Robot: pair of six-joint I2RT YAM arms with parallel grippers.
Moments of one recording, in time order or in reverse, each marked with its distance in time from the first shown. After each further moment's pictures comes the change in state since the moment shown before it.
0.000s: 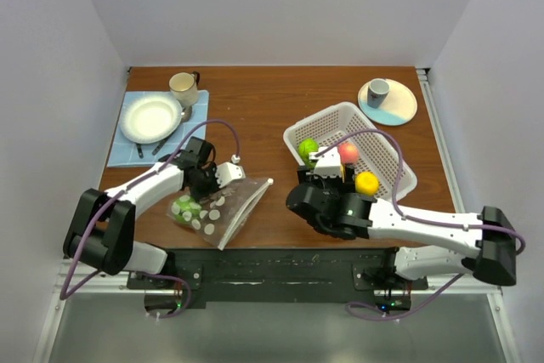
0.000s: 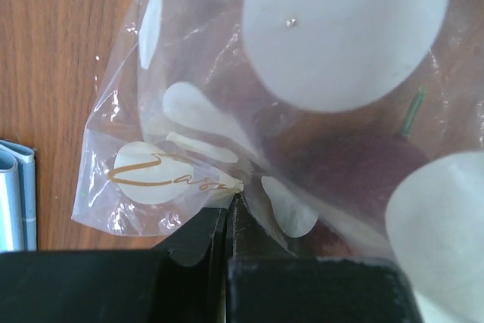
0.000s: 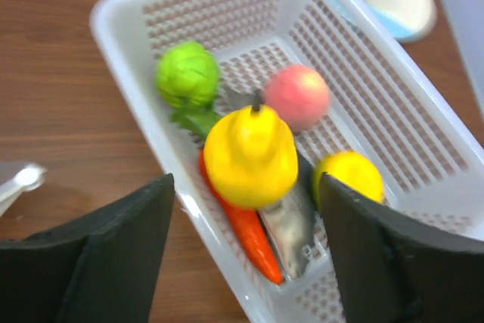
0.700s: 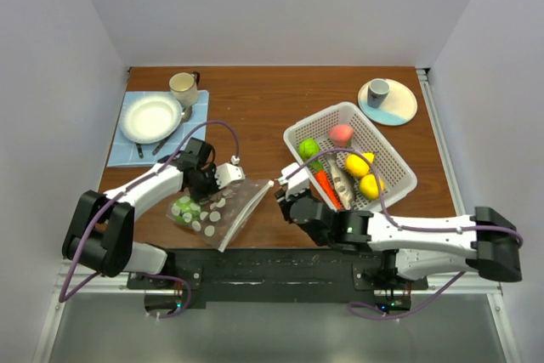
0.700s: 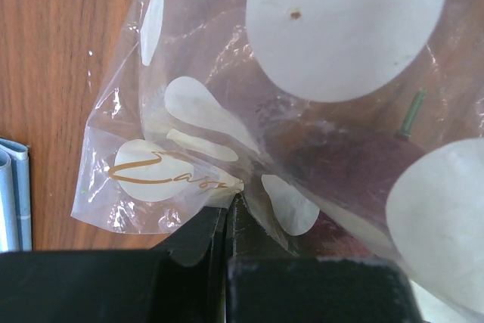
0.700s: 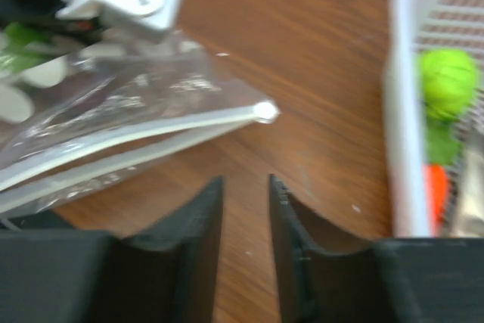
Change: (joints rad) left arm 0.000 -0.014 -0.010 -0.005 -0.001 0.000; right arm 0.098 -0.026 -0.175 0.544 -0.490 -0.373
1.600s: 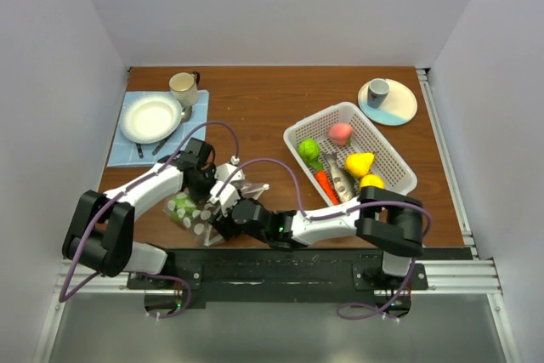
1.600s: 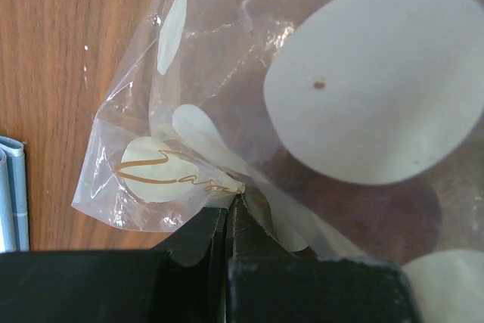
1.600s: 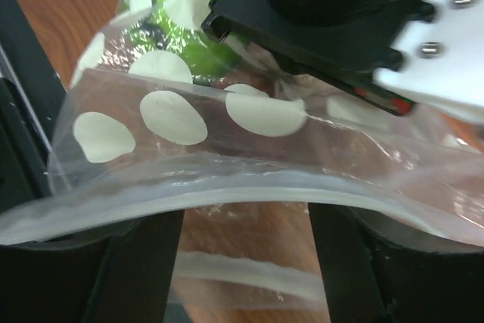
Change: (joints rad) left arm 0.000 0.001 0.000 -0.006 -0.007 -0.001; right arm 0.019 0.659 0.262 0.451 -0.397 -0.138
